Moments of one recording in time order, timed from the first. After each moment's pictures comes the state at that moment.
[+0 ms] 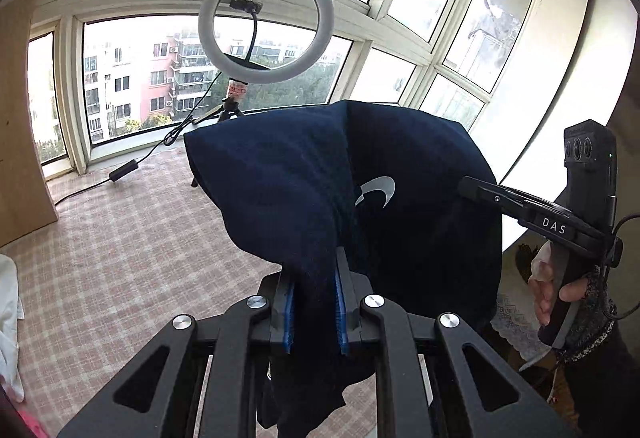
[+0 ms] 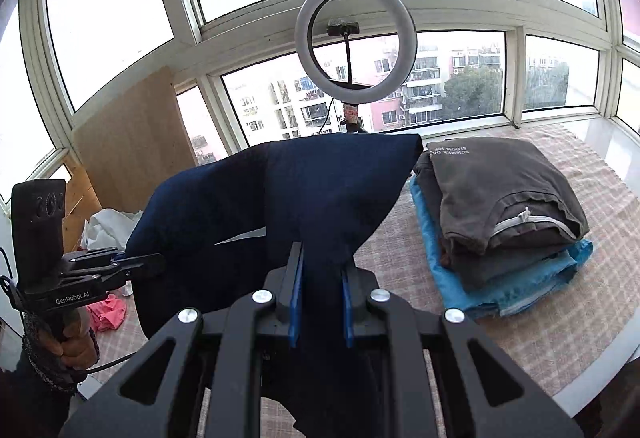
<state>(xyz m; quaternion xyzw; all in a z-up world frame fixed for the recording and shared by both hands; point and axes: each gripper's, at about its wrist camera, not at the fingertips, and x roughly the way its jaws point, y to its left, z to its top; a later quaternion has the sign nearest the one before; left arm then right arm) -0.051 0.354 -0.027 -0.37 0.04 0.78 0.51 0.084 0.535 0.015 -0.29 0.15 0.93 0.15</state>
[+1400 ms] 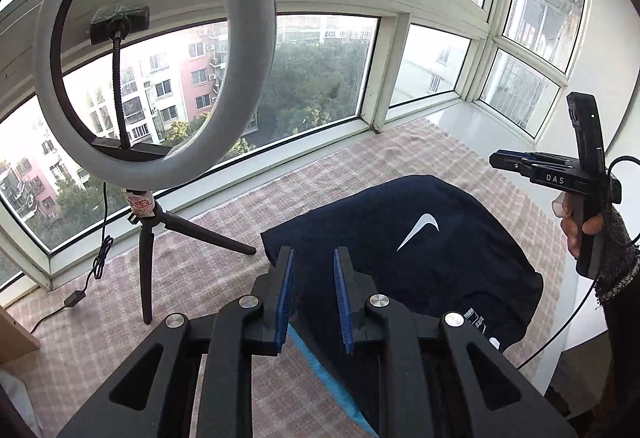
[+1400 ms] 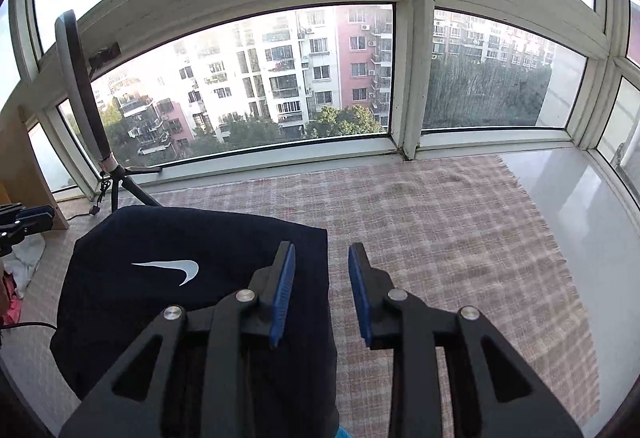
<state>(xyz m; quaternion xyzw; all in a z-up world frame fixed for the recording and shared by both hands) -0.165 0.668 -0.050 -0.39 0.13 0.81 0.41 -0.004 0.970 -0.033 -0.36 0.14 0.91 0.15</state>
